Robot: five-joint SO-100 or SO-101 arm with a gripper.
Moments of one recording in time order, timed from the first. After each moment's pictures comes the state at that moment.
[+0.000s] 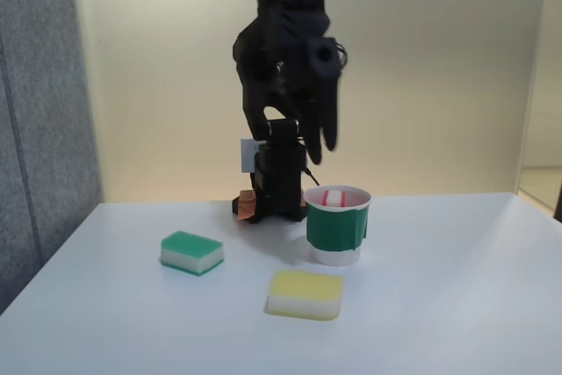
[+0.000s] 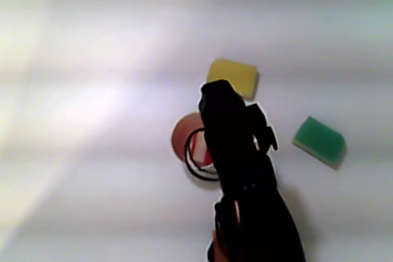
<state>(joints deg) -8.3 147.0 123.8 73.9 -5.1</state>
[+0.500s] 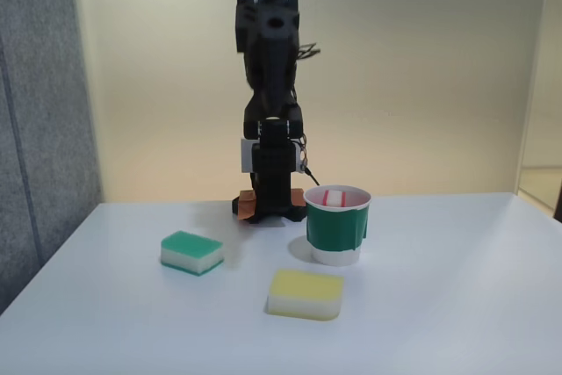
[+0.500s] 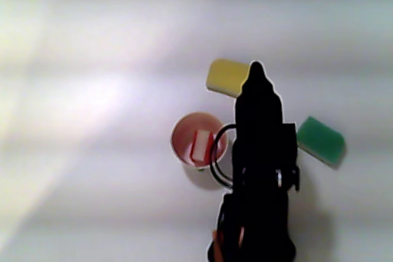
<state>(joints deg) 8.8 162.2 131.8 60.5 -8.9</state>
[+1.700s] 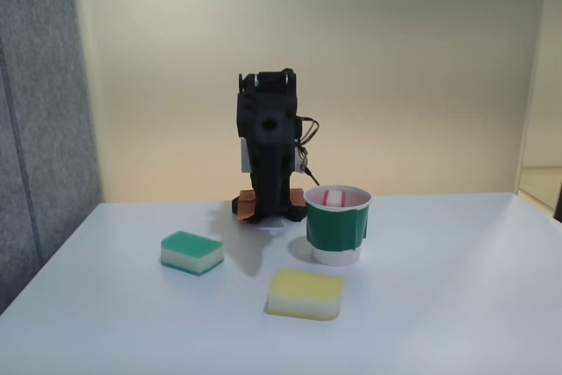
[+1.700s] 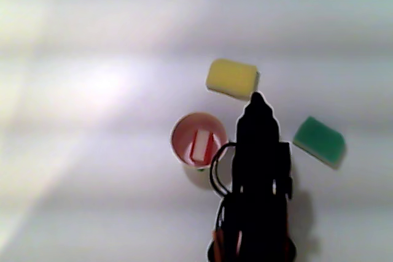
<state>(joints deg) 8.9 185.6 173.1 52.3 -4.0</state>
